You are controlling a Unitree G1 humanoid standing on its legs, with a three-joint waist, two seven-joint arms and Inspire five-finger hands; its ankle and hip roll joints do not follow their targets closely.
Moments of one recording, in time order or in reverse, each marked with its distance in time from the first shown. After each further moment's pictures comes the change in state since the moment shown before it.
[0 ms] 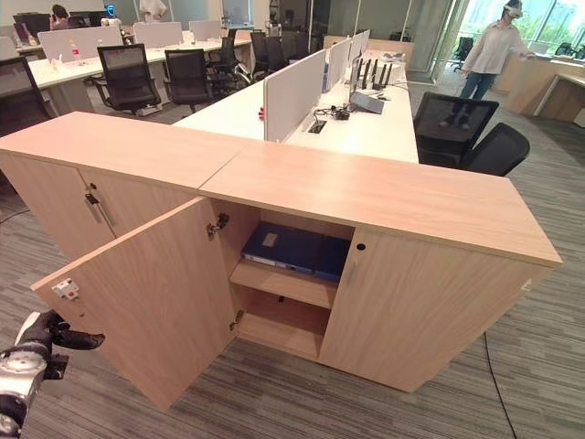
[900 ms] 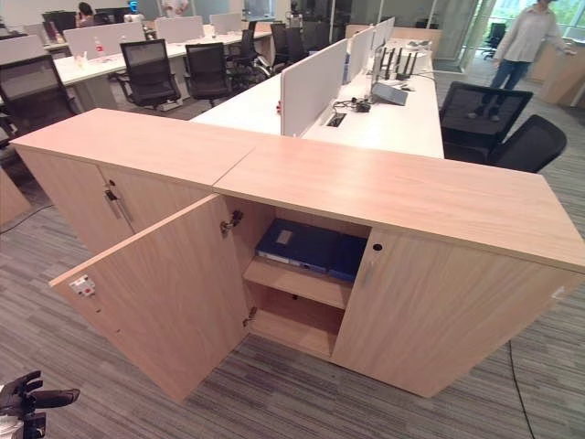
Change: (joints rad) left arm 0.285 -0.094 0.255 0.017 -0.028 -0.043 0.021; right arm 0.010 0.004 -0.003 0.001 0.035 -0.011 -0.021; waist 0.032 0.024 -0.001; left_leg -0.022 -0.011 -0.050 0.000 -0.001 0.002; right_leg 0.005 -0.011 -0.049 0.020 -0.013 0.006
